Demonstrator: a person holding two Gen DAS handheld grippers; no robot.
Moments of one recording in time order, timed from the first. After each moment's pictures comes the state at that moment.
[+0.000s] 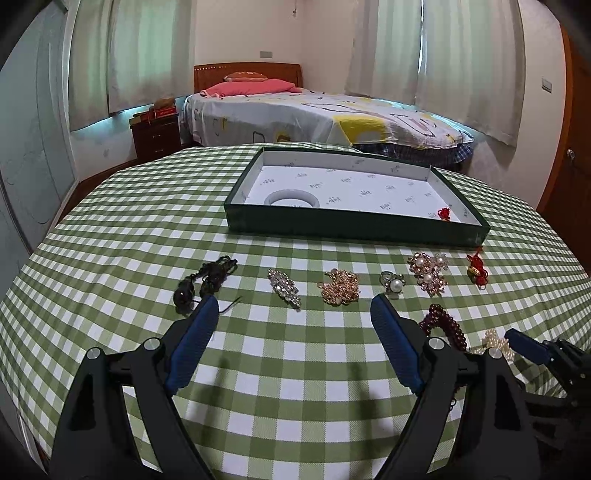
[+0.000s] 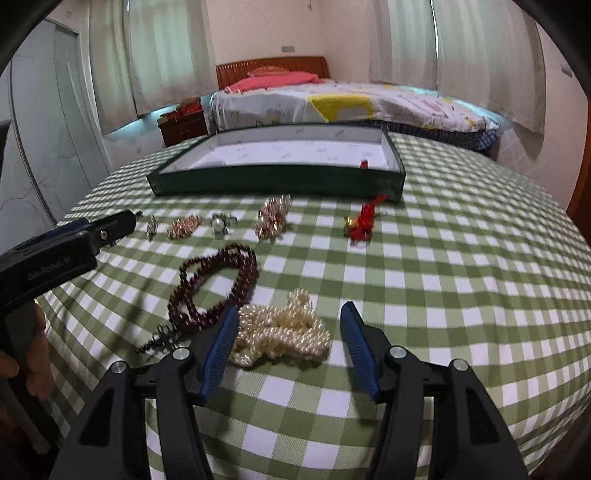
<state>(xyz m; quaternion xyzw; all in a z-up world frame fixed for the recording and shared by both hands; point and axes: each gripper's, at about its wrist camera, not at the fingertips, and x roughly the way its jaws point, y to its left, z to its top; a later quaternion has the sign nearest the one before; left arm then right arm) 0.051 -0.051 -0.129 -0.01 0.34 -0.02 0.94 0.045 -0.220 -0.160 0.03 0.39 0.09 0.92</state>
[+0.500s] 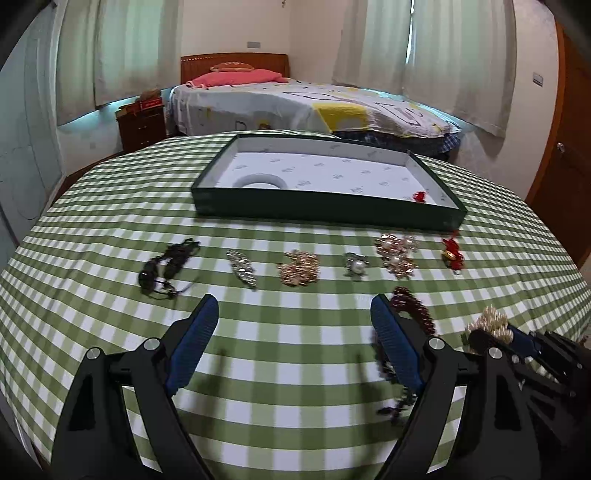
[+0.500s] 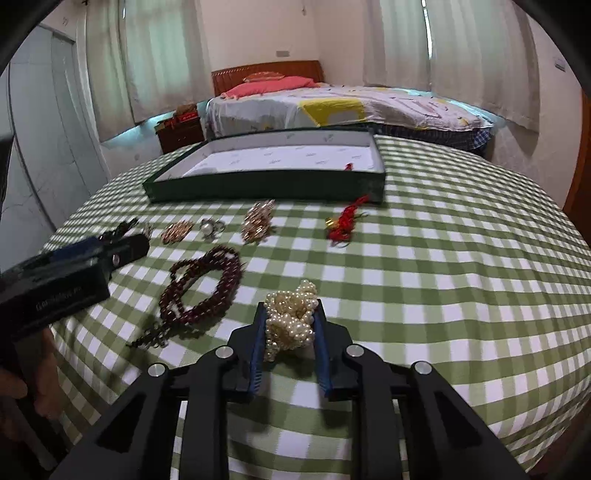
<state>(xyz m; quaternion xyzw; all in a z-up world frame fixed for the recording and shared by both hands) 0.047 -0.079 -0.135 -0.01 0.36 -0.05 0.93 0.038 -0.239 -0.153 0.04 0.37 0.08 0.92</state>
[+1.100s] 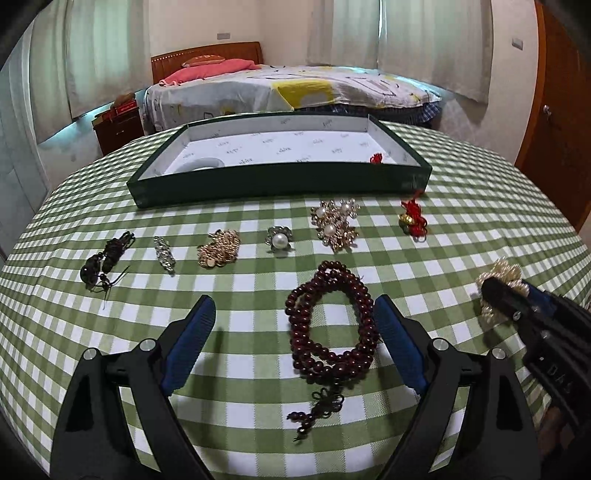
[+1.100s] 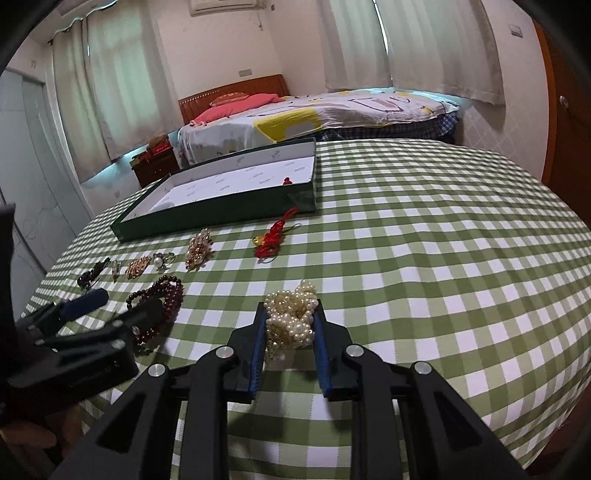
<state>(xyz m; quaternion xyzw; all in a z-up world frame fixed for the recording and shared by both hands) 0.052 -0.140 -0.155 0.04 0.38 -0.07 0.92 0.035 -0.291 -0.153 0.10 0.35 0.05 0.93</state>
